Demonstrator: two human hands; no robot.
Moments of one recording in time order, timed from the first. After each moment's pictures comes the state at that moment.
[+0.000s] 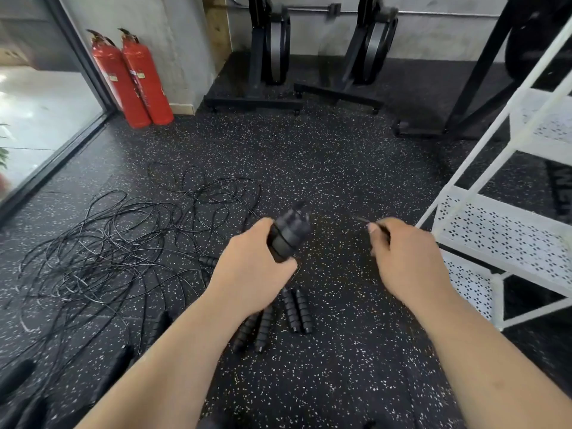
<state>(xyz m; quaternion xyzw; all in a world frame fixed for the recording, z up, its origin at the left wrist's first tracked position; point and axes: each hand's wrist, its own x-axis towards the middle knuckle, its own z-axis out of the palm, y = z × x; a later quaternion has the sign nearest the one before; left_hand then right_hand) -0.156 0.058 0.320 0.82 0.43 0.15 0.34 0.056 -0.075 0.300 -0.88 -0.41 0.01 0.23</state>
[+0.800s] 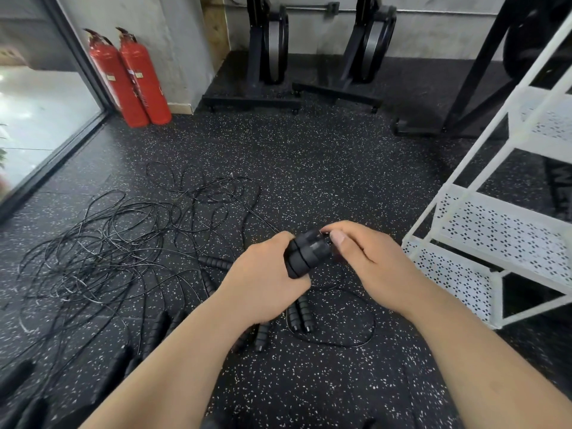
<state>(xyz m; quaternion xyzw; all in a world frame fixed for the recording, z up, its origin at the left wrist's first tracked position) -0.152 0.050 0.313 0.86 0.37 0.09 0.34 0.029 -0.071 0.316 -0.75 -0.54 0.21 0.33</state>
